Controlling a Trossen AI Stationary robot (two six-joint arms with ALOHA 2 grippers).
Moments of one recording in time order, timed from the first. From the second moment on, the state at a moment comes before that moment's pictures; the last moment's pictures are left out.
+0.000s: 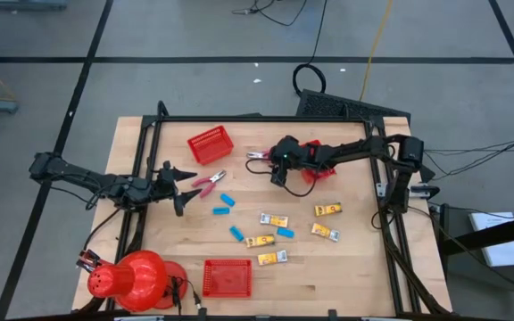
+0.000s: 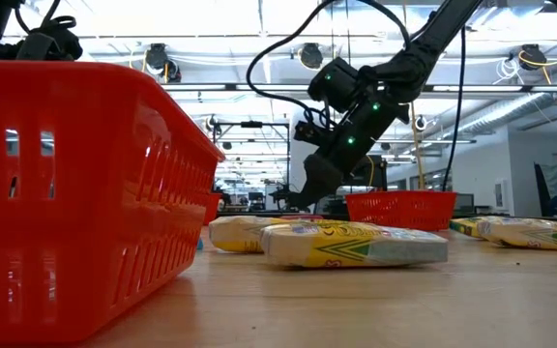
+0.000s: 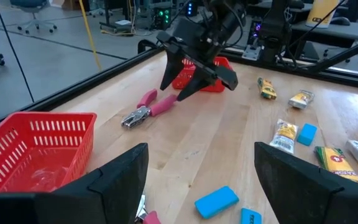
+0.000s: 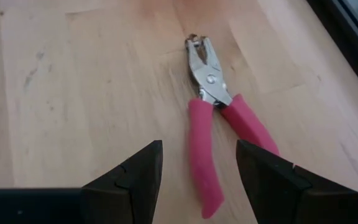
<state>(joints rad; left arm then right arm) -0.26 0.39 0.11 0.03 -0.58 -0.24 -0.31 1.83 0.97 0.08 0.13 -0.09</state>
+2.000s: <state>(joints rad) -0.26 0.39 0.11 0.04 -0.59 -0.22 -0.25 1.96 1.02 0.16 0.13 -0.15</state>
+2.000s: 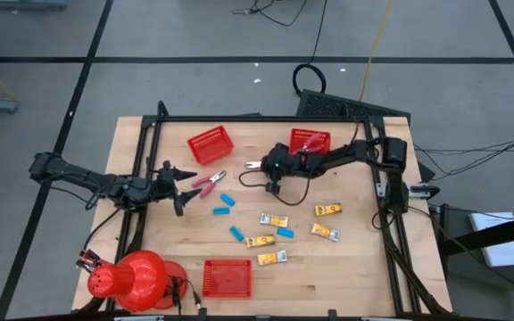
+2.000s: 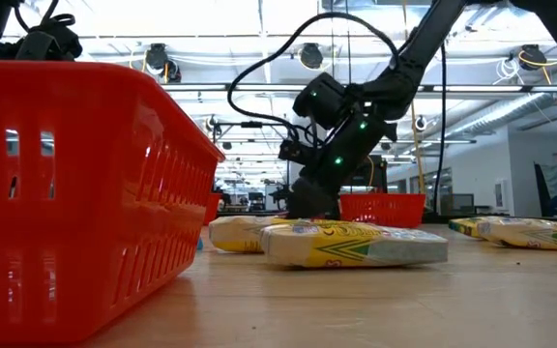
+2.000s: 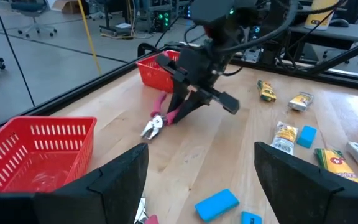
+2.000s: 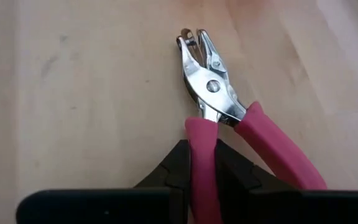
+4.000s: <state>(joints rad) -0.26 0.39 0.11 0.06 -0.59 -0.22 -0.48 1.41 0.66 -0.11 0.25 -0.09</state>
